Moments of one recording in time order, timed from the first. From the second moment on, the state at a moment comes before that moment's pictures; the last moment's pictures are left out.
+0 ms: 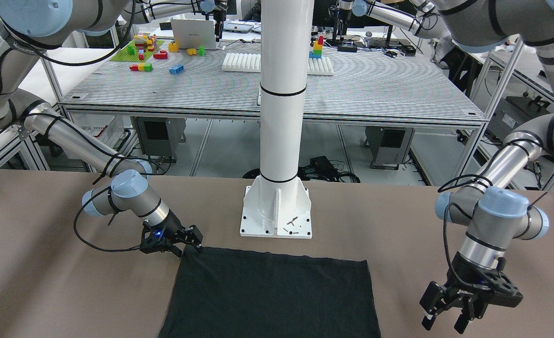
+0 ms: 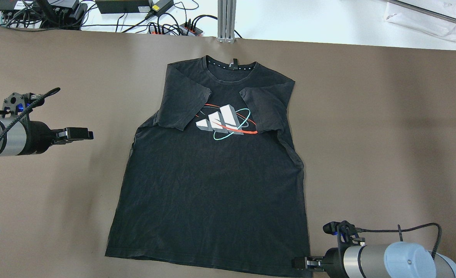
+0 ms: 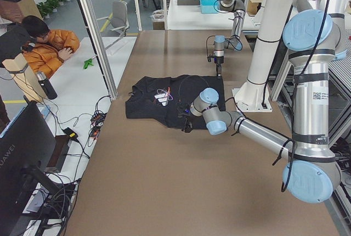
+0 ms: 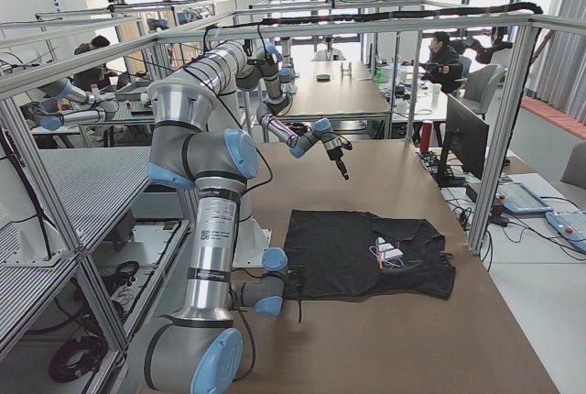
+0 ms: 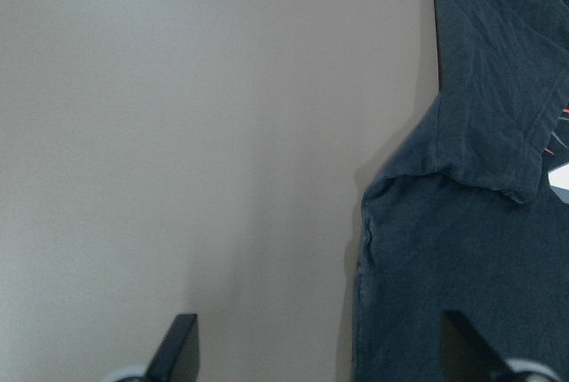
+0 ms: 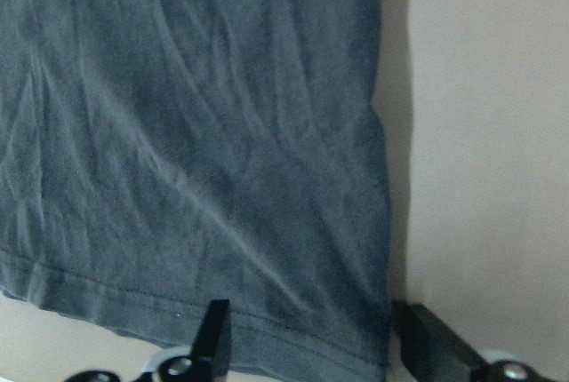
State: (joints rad) left arm -0.80 -1.60 -1.95 -2.26 -1.82 -1.29; right arm 0.25 -1.64 1.89 -0.63 1.79 1.52
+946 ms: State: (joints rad) left arm -0.63 -1.52 -2.08 -2.27 -1.73 -1.39; right arm 0.26 -1.61 1.90 -0.62 1.79 1.50
